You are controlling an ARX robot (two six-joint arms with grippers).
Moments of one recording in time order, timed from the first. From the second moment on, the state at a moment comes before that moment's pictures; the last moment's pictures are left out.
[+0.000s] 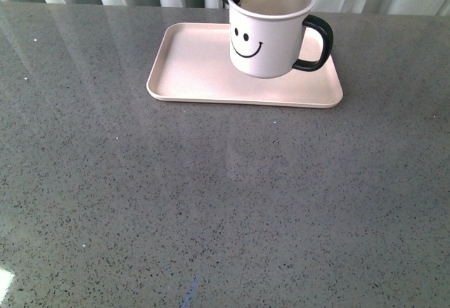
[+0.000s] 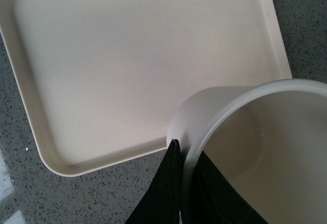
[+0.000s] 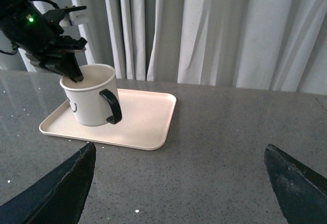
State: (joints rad) left arm -0.49 2.28 2.01 -0.71 0.07 -0.15; right arm 0.00 0.00 0.02 0.00 0.00 -0.01
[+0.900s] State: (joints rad) left arm -0.47 2.76 2.71 -0.96 0.11 -0.03; right arm 0.00 0.00 0.02 0.00 0.00 -0.01
